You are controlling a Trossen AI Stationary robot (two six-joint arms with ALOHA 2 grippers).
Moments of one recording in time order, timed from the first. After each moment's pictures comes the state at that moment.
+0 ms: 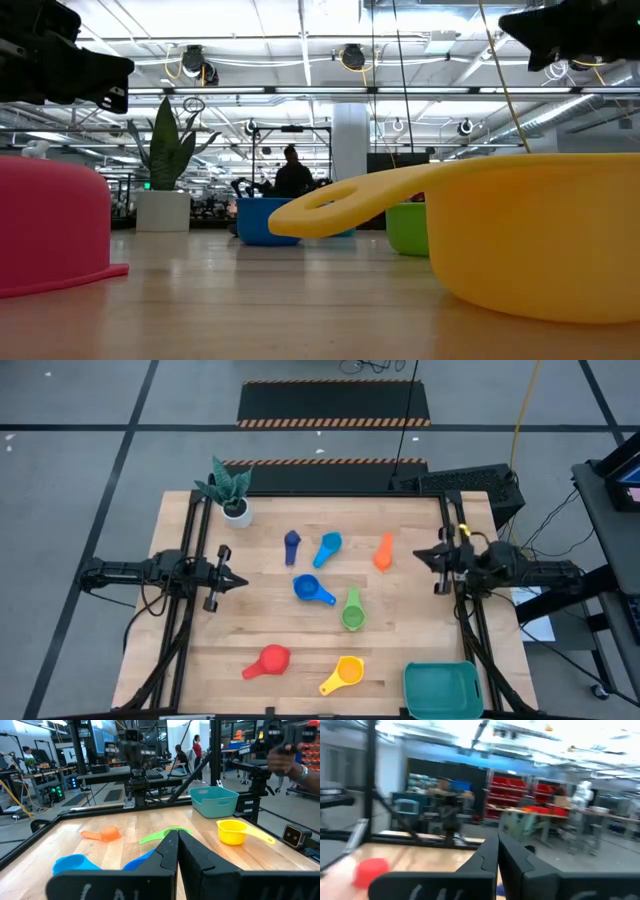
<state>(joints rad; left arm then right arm) -0.04 0.01 0.01 0.04 0.15 0.08 0.01 0.08 0.19 0.10 0.15 -0.16</state>
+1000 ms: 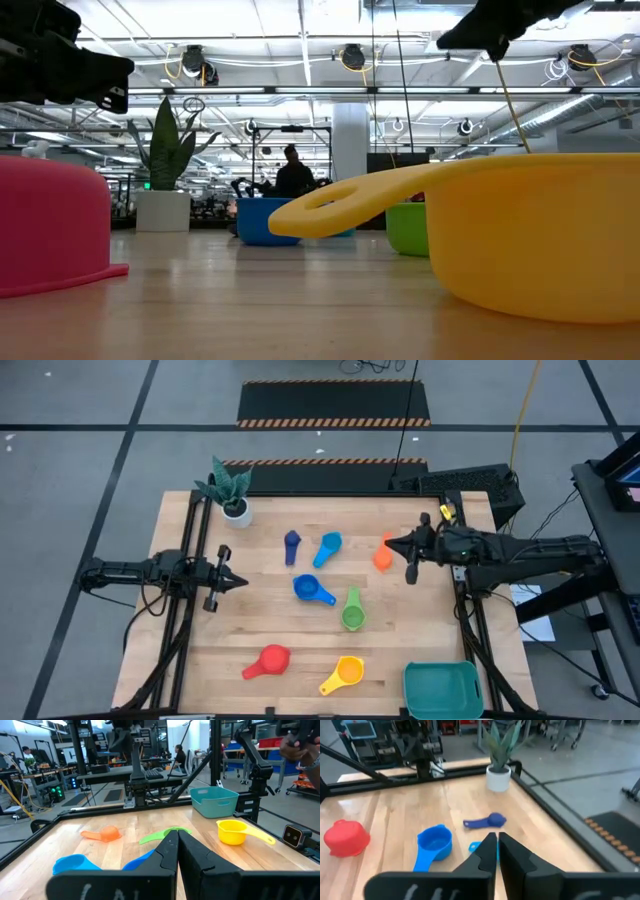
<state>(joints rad) -0.04 0.01 0.01 0.04 0.15 0.08 0.02 0.75 0.67 -0.26 0.31 0.13</state>
